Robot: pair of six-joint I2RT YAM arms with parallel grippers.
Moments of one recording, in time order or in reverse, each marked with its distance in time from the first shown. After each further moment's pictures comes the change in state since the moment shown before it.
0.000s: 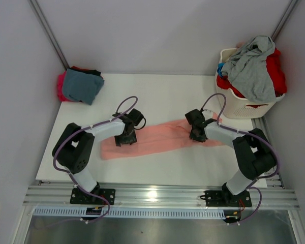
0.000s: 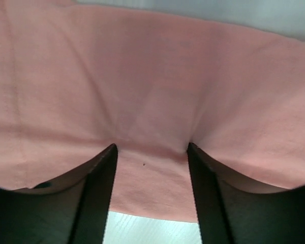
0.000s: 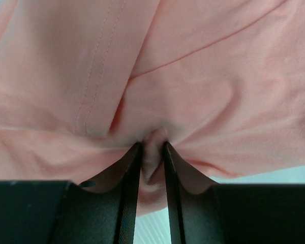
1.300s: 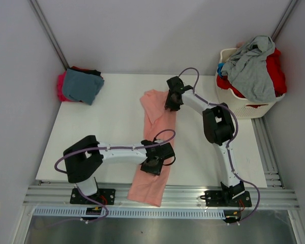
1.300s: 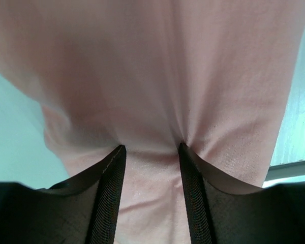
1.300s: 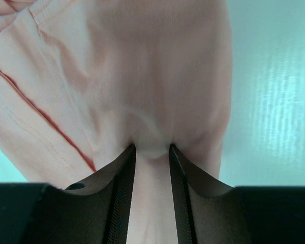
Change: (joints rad) left arm -0.587 0.010 -0.002 -0.002 0.208 -0.039; right arm -0.038 0.721 1.033 -0.175 -0.323 -0.098
